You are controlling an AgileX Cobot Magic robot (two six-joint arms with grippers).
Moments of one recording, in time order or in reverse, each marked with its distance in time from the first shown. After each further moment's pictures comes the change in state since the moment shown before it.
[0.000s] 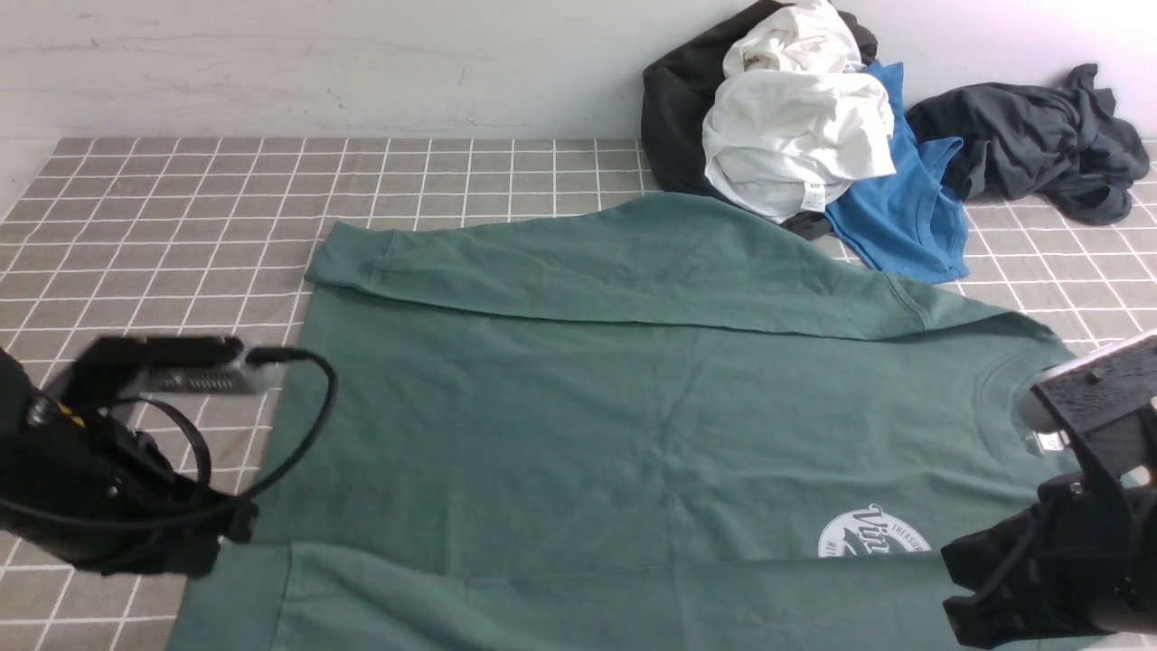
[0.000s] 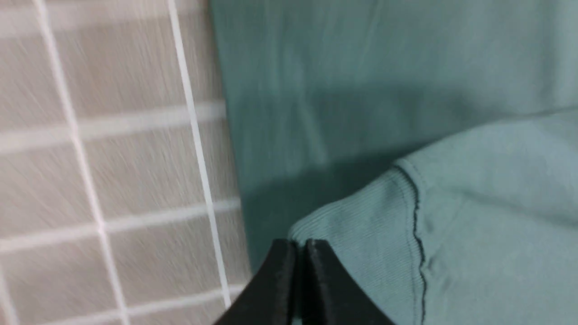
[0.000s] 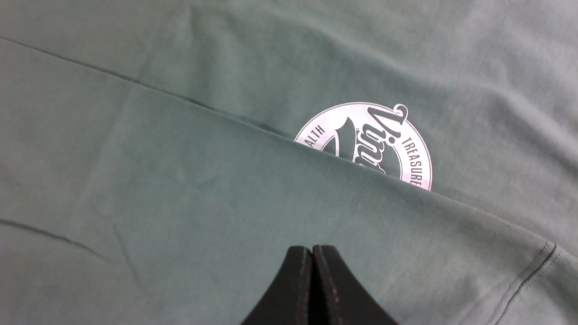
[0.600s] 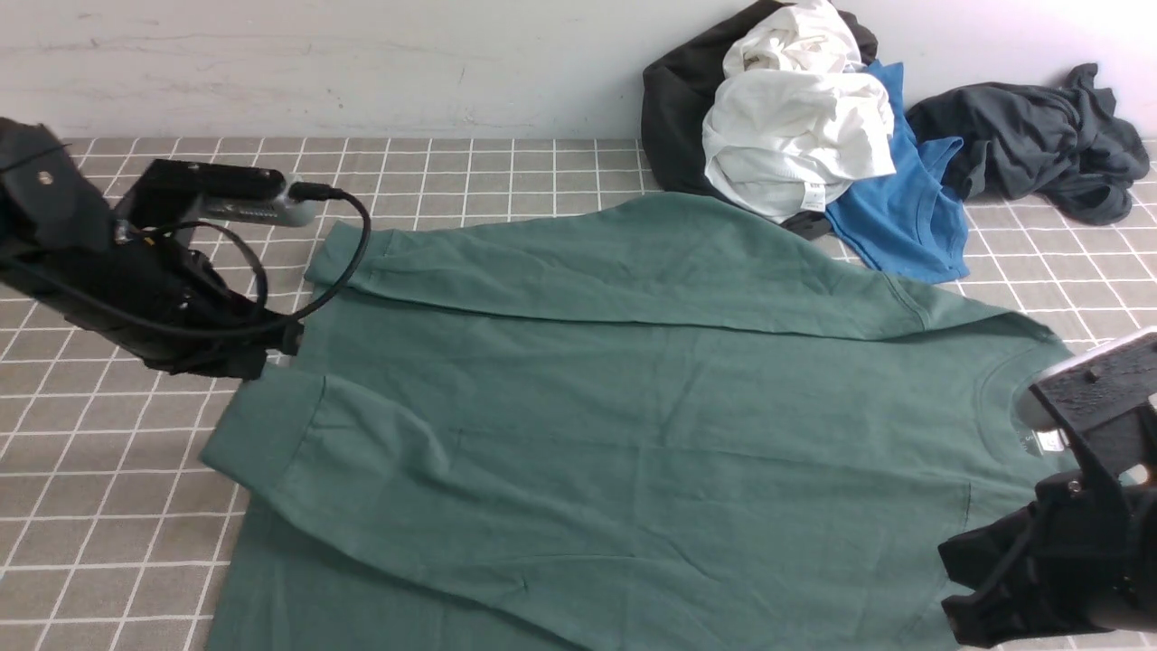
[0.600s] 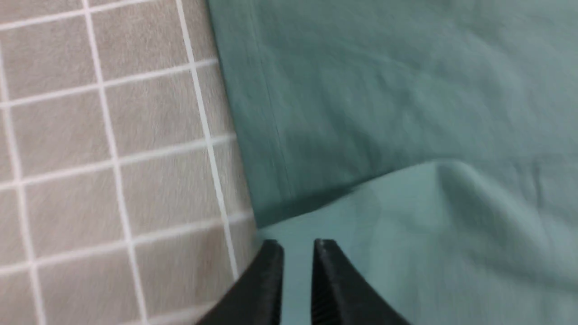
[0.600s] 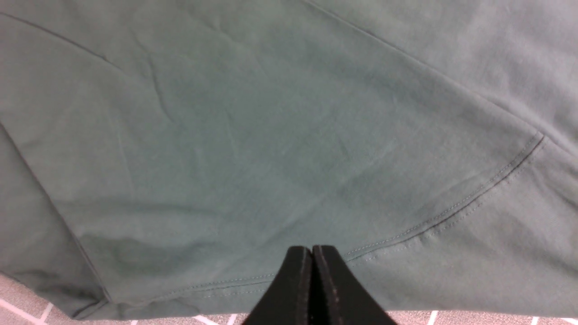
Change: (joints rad) right arm 0.000 0.000 0.000 0.021 -0.008 -0.026; left arm 0.001 0.430 -0.424 0.009 -0.124 0.036
